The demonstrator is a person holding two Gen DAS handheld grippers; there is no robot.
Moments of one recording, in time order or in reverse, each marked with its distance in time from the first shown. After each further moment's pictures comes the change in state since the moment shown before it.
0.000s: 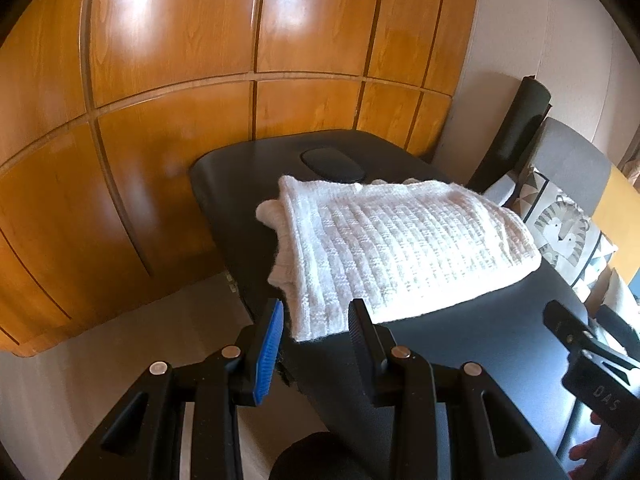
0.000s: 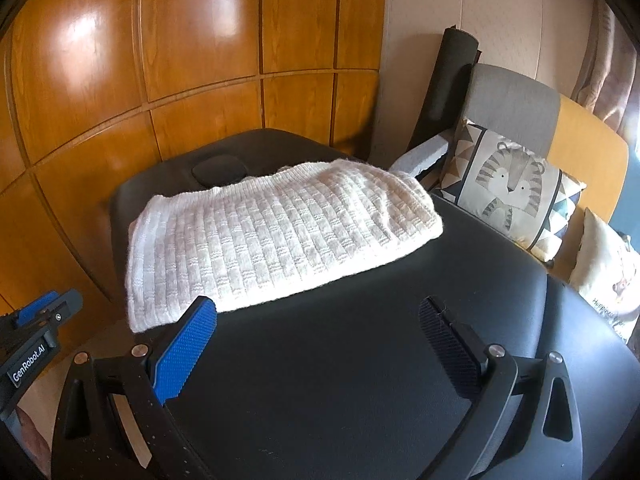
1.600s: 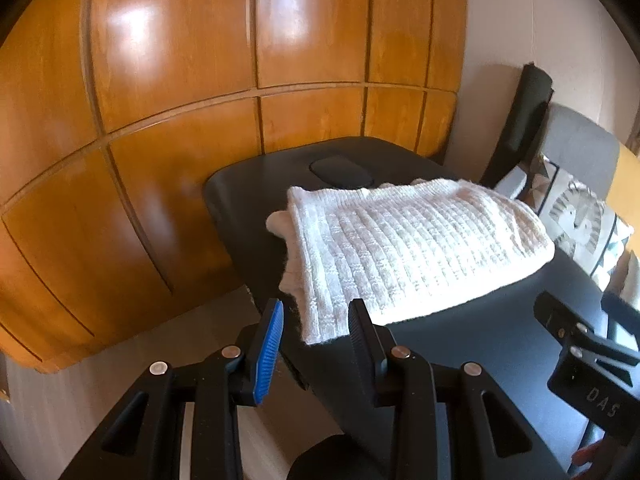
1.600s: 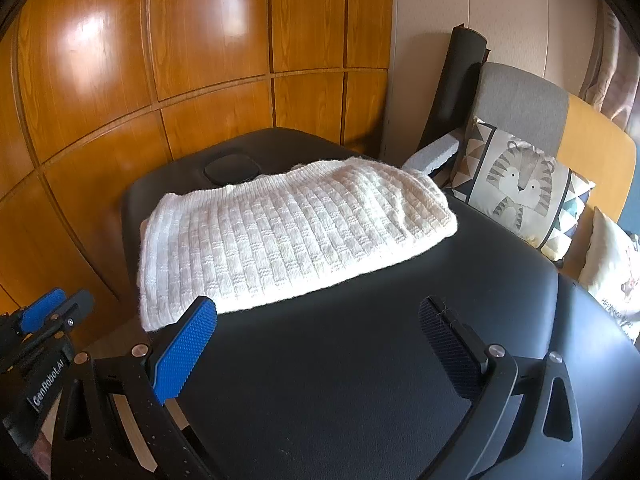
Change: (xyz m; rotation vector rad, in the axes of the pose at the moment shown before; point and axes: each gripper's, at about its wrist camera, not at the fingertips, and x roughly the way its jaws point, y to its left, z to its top) left arm -0.008 -0.014 -0.005 0.048 -0.056 0.093; right arm 0.003 0.010 -0.003 0.006 0.005 0.029
